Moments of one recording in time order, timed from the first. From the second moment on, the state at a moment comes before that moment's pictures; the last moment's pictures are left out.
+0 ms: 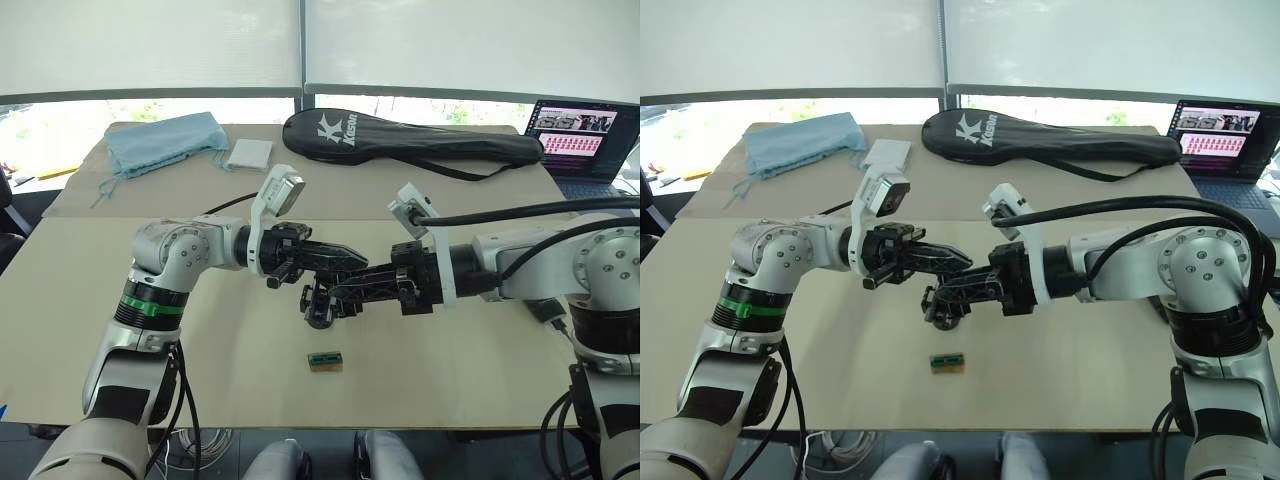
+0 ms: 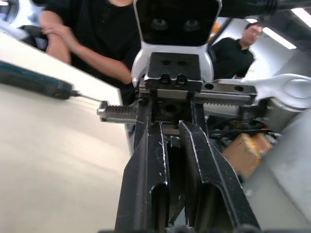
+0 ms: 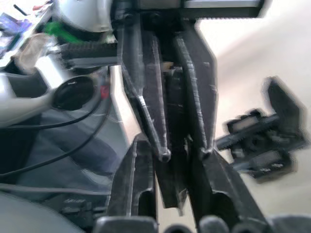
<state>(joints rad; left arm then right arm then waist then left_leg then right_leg) -0.88 0.50 -0.12 0.07 -0.89 1.09 -1.28 -0.85 -0.77 0.09 -0.29 1.79 1.38 0.04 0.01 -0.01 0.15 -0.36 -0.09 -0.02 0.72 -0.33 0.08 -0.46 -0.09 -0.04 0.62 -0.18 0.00</state>
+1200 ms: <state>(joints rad) -0.63 0.72 0.02 0.58 -0.37 -0.01 -1.49 -0.28 -0.86 -0.13 -0.47 0.94 0.70 0.80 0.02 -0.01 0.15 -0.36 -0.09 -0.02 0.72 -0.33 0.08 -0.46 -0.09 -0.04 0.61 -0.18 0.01</state>
